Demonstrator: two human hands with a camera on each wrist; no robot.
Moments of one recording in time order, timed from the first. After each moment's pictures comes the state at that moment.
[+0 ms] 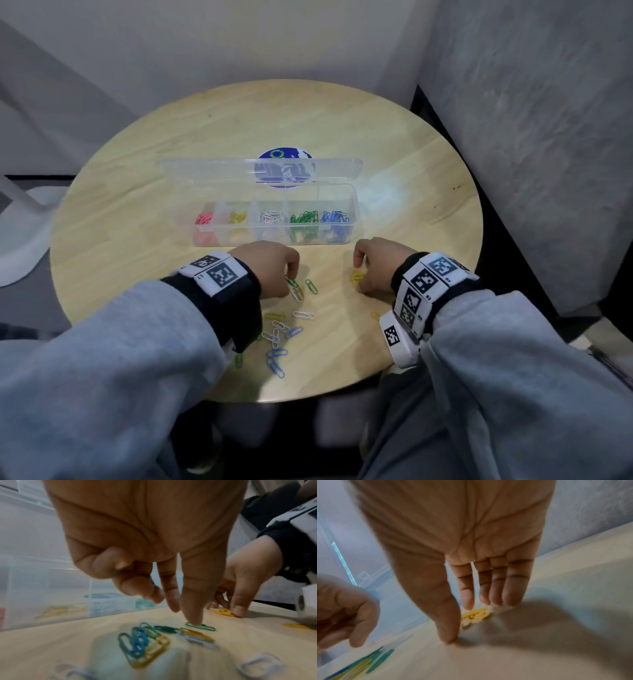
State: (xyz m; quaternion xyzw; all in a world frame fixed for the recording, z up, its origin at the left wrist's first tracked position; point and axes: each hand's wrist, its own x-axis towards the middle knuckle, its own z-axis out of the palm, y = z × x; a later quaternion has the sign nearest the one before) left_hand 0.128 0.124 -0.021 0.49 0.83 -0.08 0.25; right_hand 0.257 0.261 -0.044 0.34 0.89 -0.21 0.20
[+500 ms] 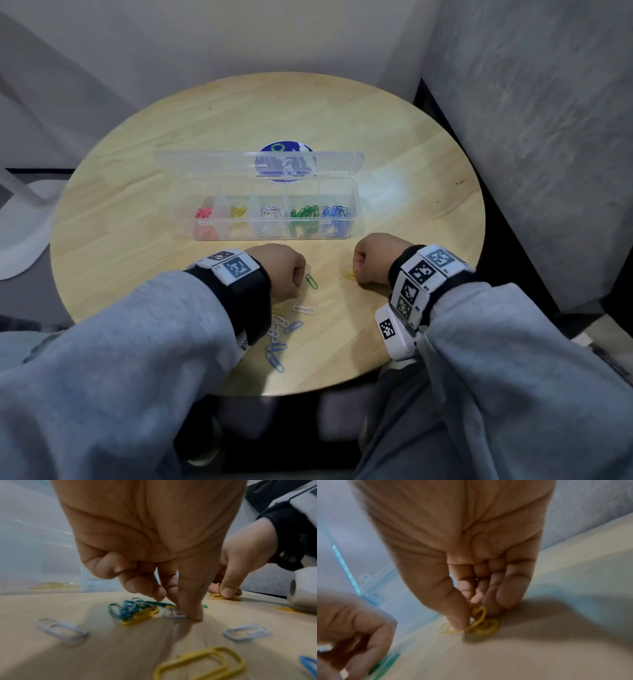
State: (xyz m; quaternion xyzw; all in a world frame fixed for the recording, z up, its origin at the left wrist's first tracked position) left_hand 0.131 0.131 -0.041 0.51 0.81 -0.09 0.25; right_hand 0.249 0.256 -0.039 0.33 0.89 -0.21 0.24
